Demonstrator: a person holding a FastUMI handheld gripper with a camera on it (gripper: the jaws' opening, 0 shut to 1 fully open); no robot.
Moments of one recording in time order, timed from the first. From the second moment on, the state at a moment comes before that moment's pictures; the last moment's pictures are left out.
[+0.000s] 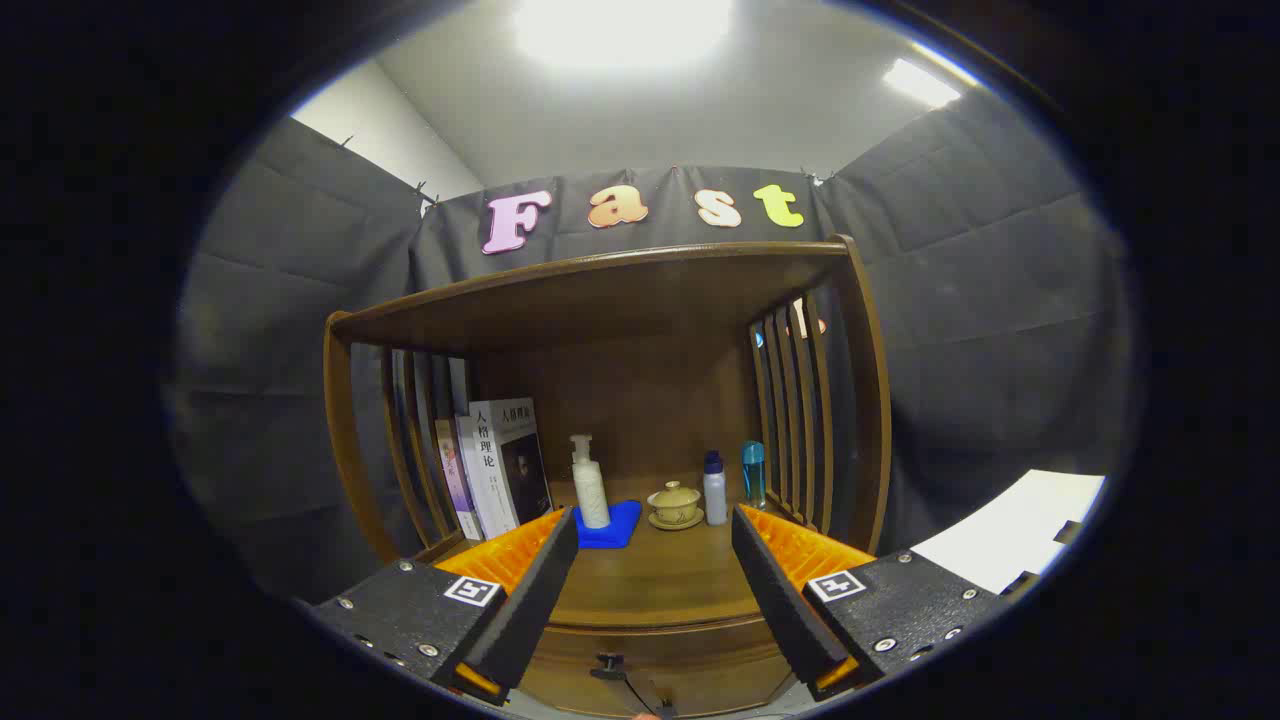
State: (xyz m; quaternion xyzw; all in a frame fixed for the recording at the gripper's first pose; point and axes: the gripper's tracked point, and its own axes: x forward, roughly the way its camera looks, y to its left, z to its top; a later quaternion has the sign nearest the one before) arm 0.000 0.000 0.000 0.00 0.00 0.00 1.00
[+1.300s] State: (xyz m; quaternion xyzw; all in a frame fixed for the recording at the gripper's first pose) arm 0.005 0.012 -0.030 -0.02 0.04 0.02 1.00
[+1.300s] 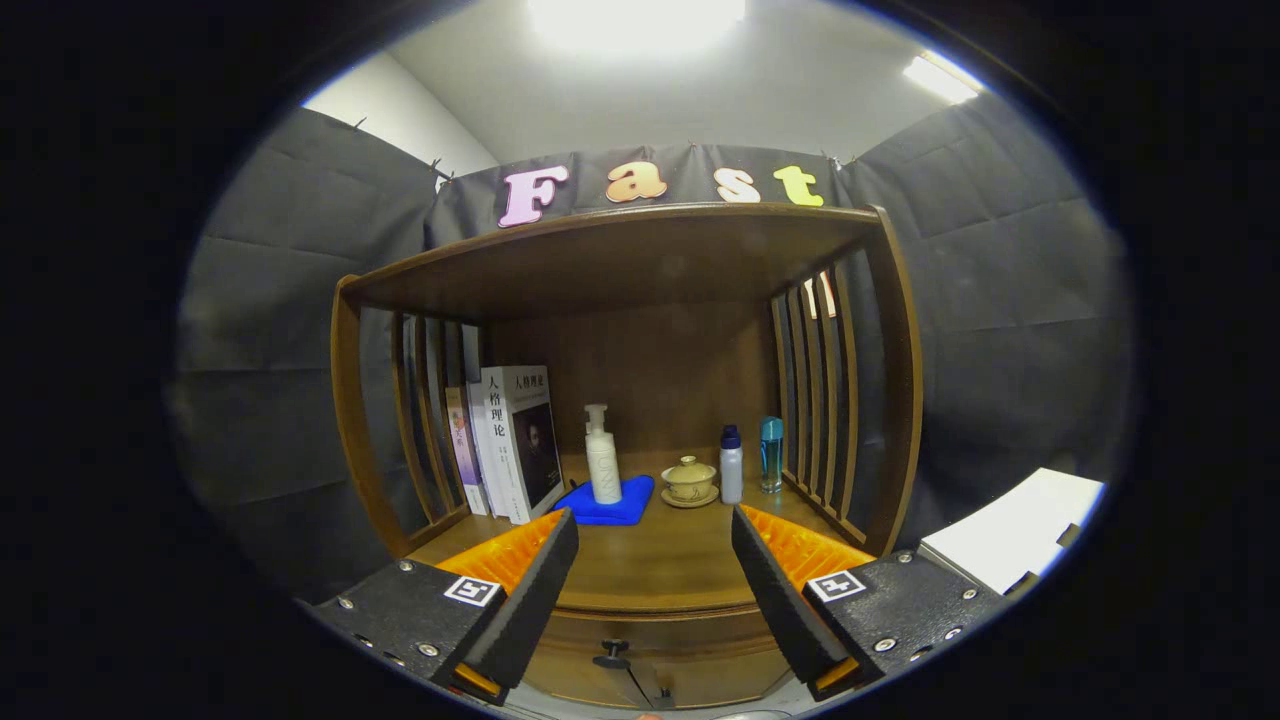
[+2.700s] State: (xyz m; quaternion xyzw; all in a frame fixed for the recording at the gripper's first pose) arm 0.010 0.039 -0.258 -0.10 0.17 -0.02 0.98
